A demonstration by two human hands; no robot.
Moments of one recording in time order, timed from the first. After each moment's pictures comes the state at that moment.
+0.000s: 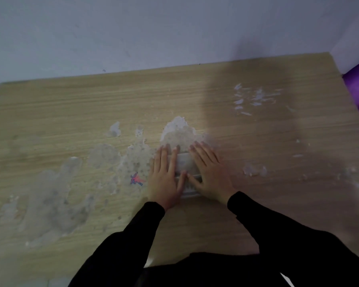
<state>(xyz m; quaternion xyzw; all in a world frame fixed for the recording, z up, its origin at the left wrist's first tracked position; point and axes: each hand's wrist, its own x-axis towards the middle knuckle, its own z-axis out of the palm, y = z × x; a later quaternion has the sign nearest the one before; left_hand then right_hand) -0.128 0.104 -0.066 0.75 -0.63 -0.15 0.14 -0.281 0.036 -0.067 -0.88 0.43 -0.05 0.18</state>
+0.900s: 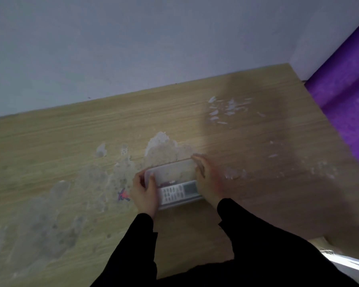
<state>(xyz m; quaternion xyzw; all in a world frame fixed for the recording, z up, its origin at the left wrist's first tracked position) -0.139 0.098 -0.050 0.80 -0.27 -0.28 0.46 -0.301 0.033 -0.059 -0.63 0.56 -0.31 0.45</state>
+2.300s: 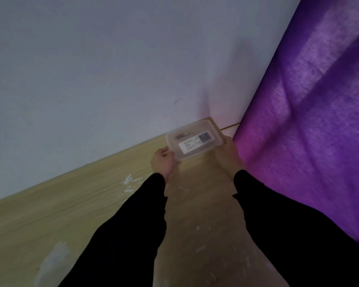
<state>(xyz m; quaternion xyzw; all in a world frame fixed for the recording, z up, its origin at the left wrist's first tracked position) -0.399 -0.296 -0.026 0.73 -0.32 -0.48 0.37 -0.599 -0.322 -0.068 -0.47 0.75 -0.28 0.38</state>
